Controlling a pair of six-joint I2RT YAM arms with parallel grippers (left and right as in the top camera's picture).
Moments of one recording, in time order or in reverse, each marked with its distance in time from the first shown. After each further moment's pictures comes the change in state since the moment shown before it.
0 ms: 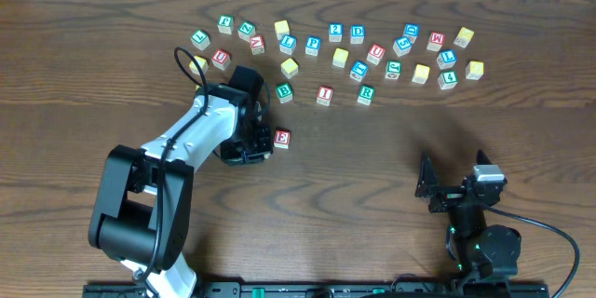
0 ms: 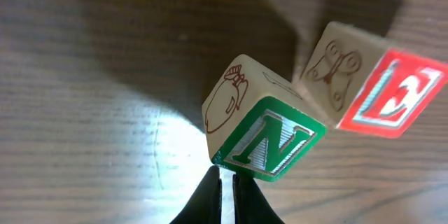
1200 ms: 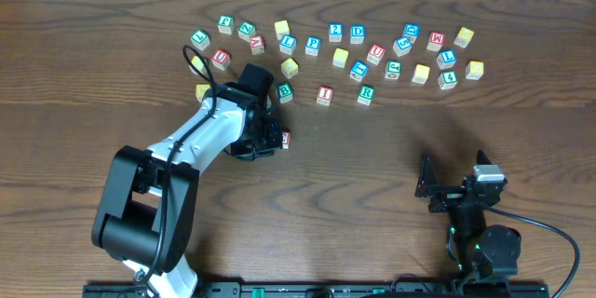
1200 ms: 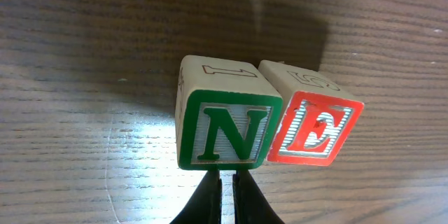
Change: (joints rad) left arm -0.044 0.000 0.000 0.101 0.003 -0.049; right arm 0.000 0.000 0.000 0.000 0.000 0.000
